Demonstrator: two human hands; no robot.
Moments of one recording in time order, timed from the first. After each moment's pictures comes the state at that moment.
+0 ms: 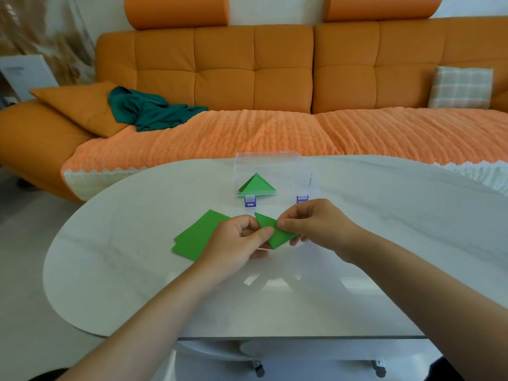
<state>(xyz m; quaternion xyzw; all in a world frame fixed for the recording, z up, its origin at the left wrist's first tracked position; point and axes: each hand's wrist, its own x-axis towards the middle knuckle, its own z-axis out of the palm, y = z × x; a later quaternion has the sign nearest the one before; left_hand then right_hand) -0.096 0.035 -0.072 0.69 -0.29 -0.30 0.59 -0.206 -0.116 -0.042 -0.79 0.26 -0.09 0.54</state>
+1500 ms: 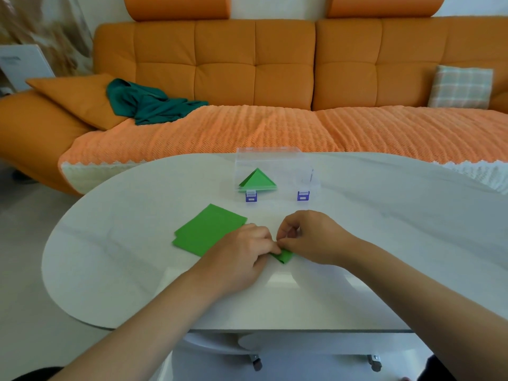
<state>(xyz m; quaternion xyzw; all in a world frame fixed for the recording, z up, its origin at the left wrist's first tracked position) -0.086 0.046 -0.097 0.71 -0.66 0.01 0.24 -0.201 -0.114 -0.068 -0.94 0.22 -0.02 0.27</state>
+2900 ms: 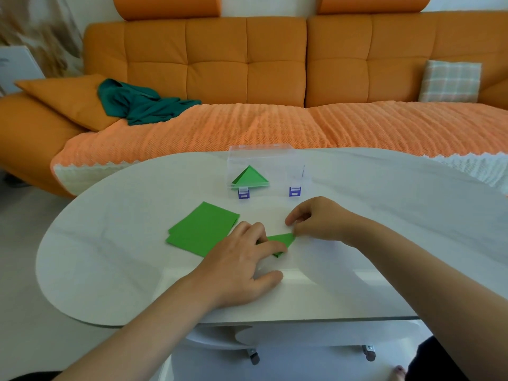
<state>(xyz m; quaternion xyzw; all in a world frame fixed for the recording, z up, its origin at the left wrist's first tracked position) -0.110 0.054 -0.091 0.75 -0.65 0.00 0.14 -0.211 -0.141 -0.055 -0.87 0.31 0.00 0.39</state>
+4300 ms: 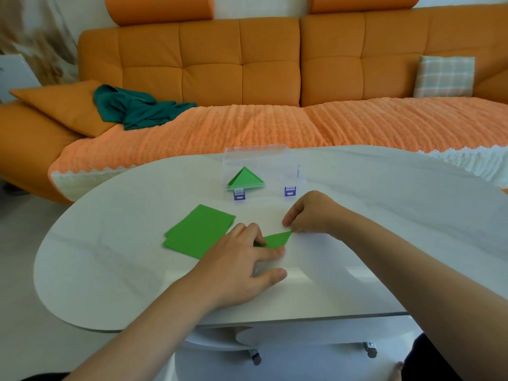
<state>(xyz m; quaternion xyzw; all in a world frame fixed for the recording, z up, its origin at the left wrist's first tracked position) -0.114 0.052 -0.085 0.78 -0.62 -0.05 0.11 -0.202 -0.142 -0.051 -0.85 0.36 -0.01 0.37</state>
